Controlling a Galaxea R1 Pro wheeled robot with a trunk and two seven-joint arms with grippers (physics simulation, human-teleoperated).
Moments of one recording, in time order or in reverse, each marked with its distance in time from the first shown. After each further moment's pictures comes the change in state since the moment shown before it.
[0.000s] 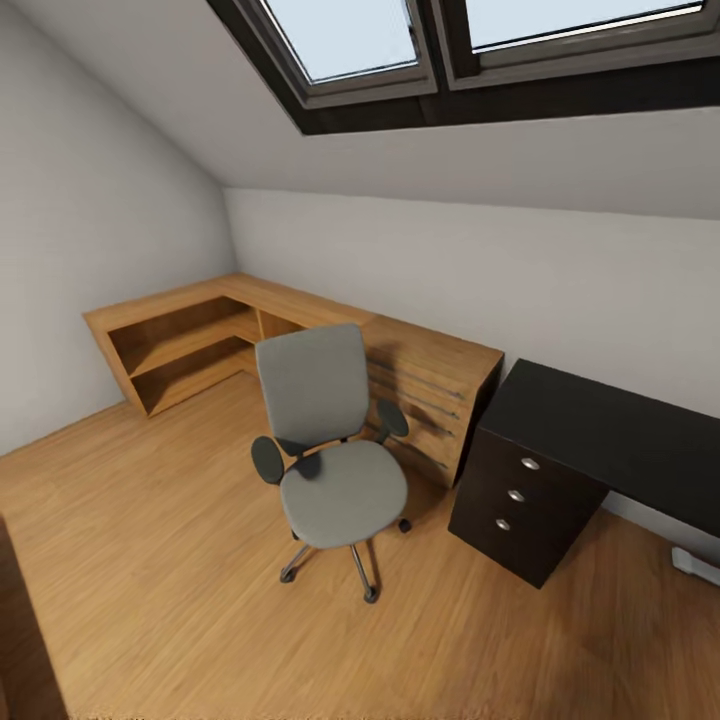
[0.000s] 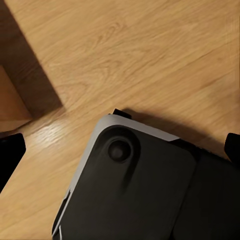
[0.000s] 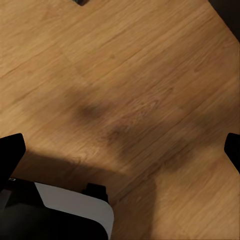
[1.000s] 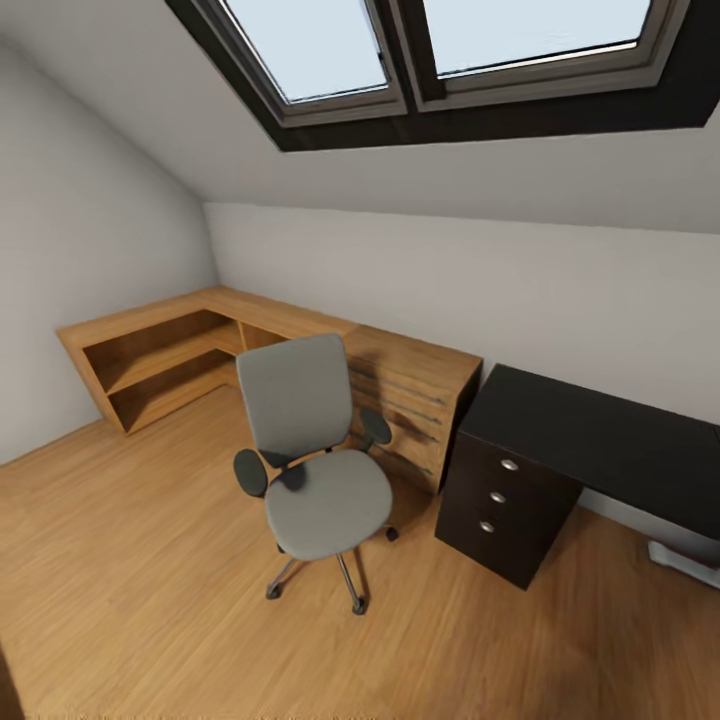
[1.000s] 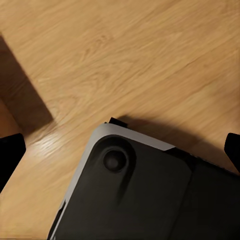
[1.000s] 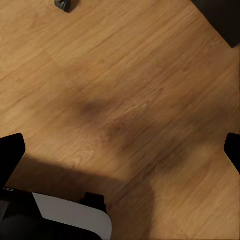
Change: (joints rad) left arm 0.000 0.000 0.000 0.000 0.000 0.000 0.000; right arm 0.000 0.002 0.001 0.000 0.000 0.000 0.000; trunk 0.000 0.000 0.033
